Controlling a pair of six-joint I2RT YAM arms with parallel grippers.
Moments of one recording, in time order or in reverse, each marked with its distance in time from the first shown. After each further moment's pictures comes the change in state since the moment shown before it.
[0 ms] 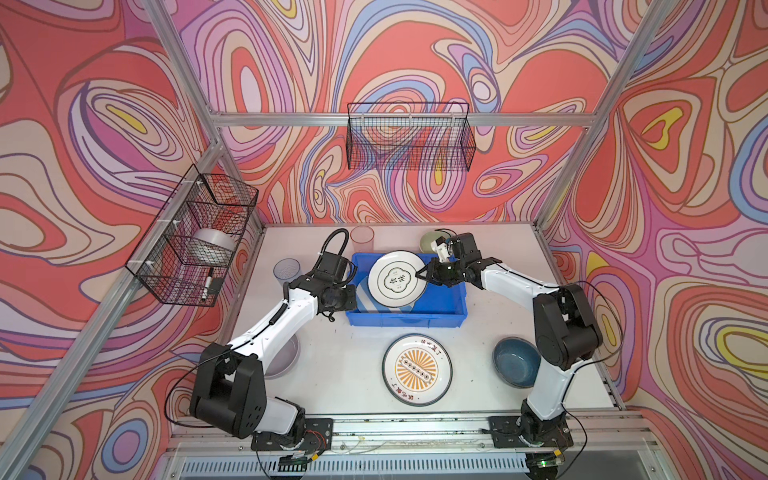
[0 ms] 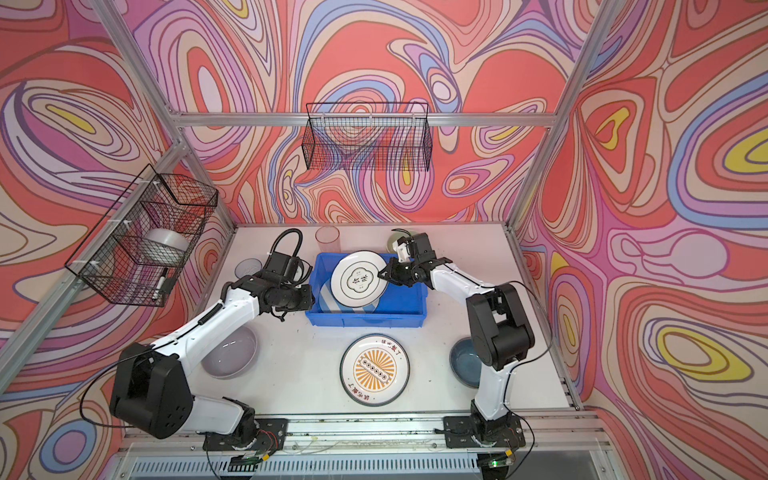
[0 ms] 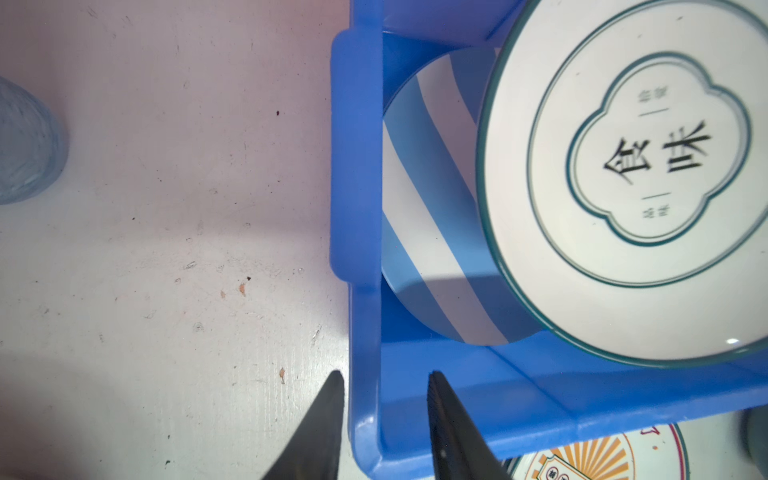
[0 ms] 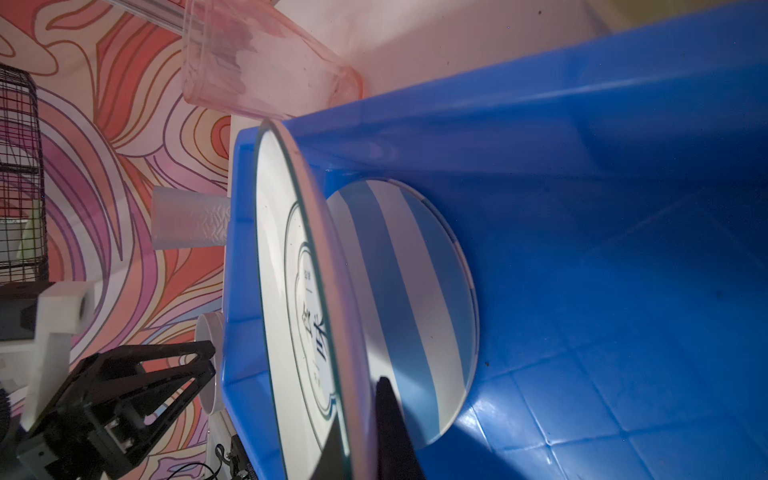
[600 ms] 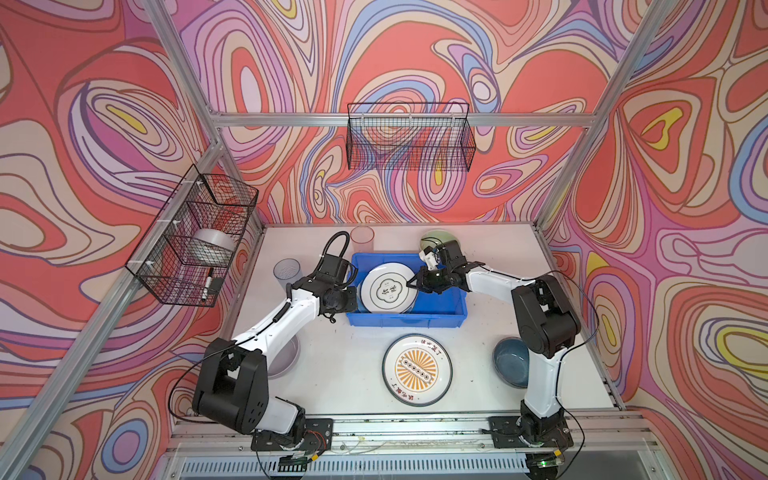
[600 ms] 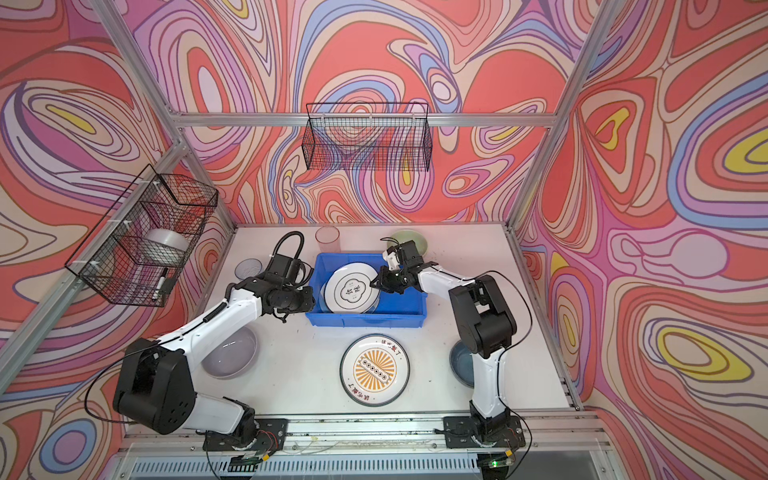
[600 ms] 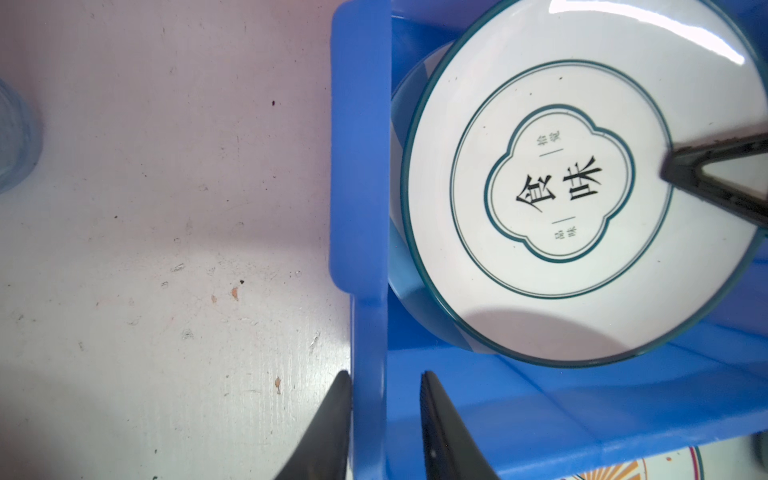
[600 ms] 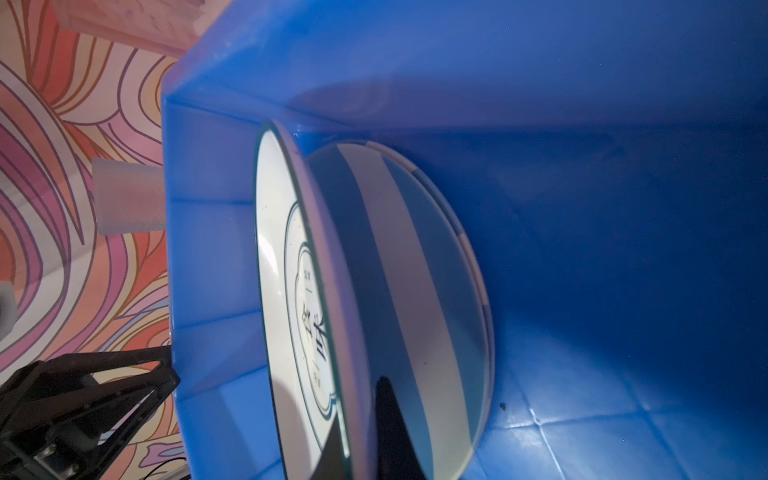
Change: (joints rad) left arm 0.003 0.023 -0.026 0.029 0.005 -0.003; right arm 0.044 0.126 0.034 0.032 -0.013 0.000
